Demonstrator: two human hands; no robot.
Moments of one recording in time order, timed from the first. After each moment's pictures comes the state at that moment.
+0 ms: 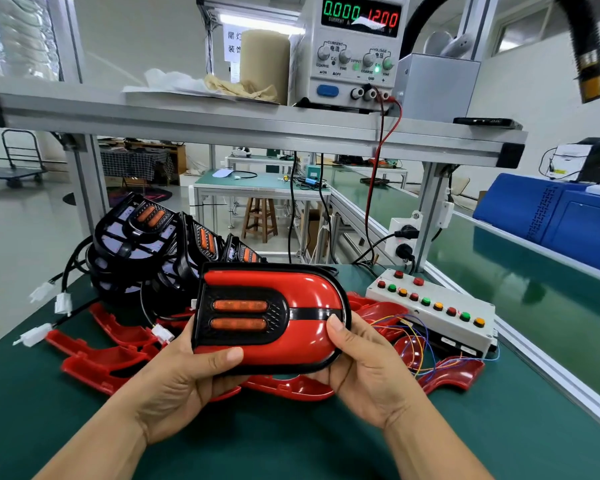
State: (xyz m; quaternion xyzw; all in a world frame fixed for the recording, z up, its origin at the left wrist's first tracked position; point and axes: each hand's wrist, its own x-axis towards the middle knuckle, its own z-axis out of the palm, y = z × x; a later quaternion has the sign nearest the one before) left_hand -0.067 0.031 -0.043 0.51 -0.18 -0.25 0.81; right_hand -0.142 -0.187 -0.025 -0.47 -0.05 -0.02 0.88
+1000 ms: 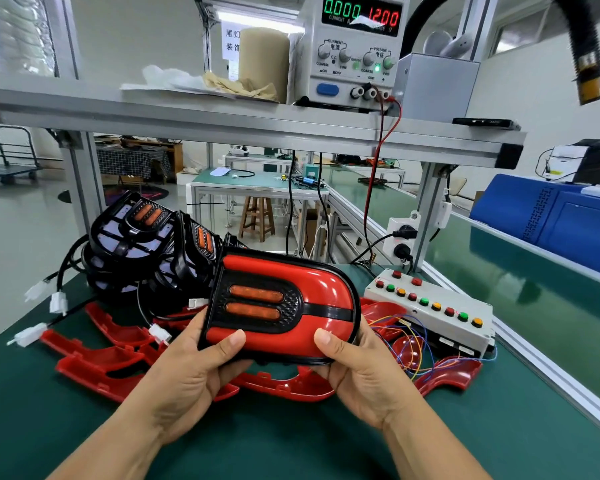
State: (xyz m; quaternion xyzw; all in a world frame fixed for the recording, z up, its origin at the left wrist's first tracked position) left_hand -0.068 0.015 -0.047 0.49 -0.17 -0.18 0.84; right_hand -0.138 -0.187 -0.029 -0.48 -0.04 -0.05 0.87
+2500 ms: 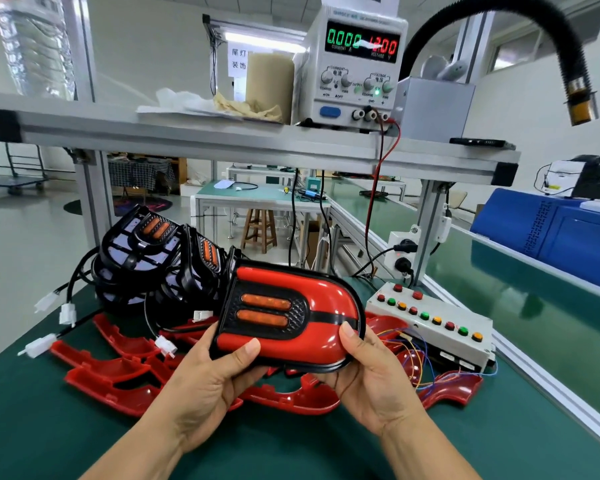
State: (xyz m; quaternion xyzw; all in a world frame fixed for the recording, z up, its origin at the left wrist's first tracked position) left_hand -0.070 0.005 -0.047 0.47 -0.15 -0.18 0.85; right_hand -0.131 -0.195 -0.035 -0.47 -0.04 -0.07 0.88
